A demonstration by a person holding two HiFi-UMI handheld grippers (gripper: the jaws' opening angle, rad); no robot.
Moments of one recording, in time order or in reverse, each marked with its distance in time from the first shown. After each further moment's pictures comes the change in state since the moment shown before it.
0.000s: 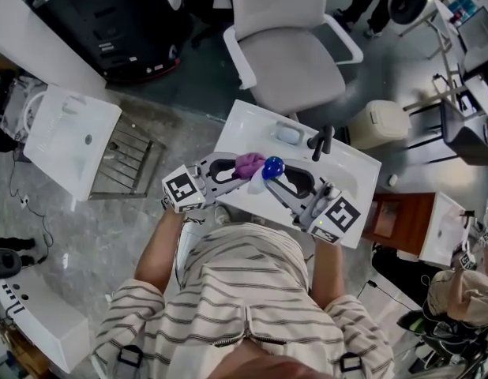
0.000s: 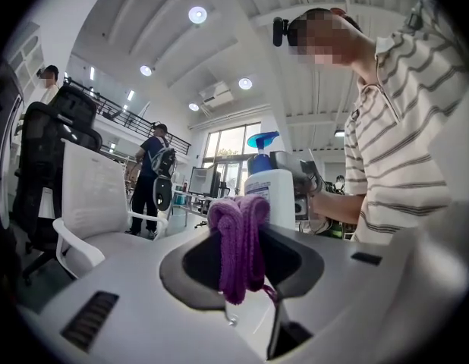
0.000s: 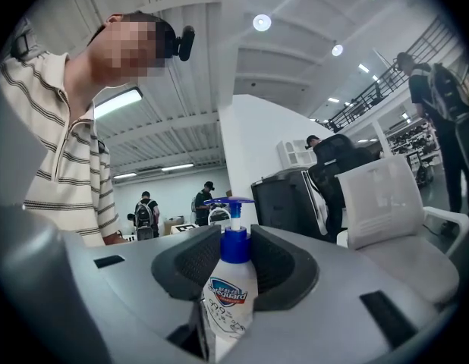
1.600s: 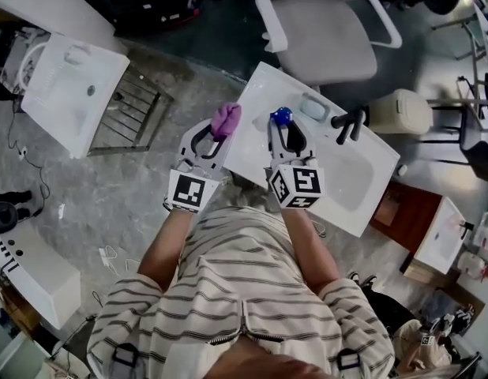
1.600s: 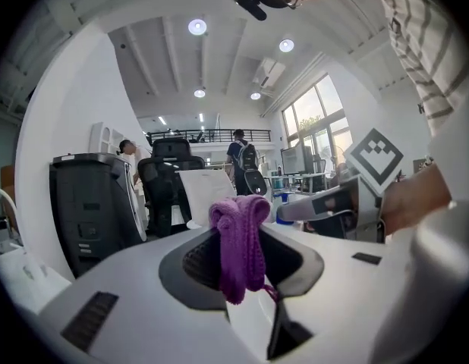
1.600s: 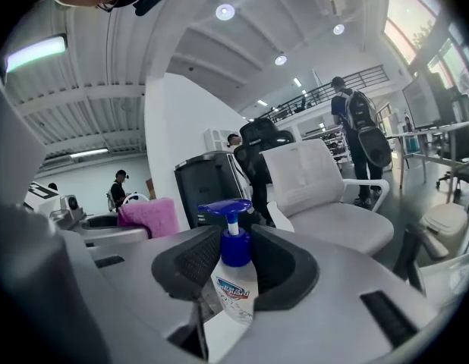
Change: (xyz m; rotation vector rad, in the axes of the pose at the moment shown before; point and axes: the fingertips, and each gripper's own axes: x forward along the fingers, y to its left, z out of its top) left arm -0.100 0.070 -0.013 0.133 0.135 0.830; right arm 0.071 -0.098 -0.105 0.150 0.078 -0.638
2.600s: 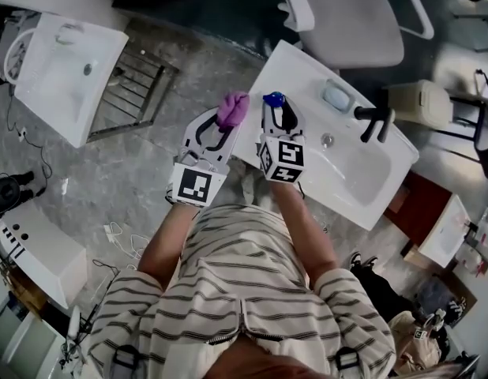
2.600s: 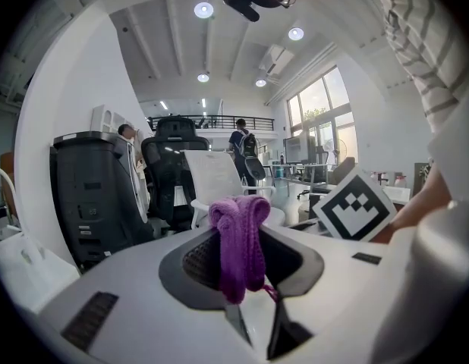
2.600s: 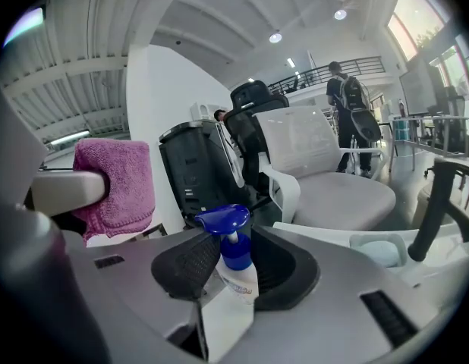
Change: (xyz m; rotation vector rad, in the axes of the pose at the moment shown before) left arm 0.010 0.032 -0.055 -0.019 0.101 -0.015; right arm 0.089 0.006 -0.109 0.022 0.169 -0.102
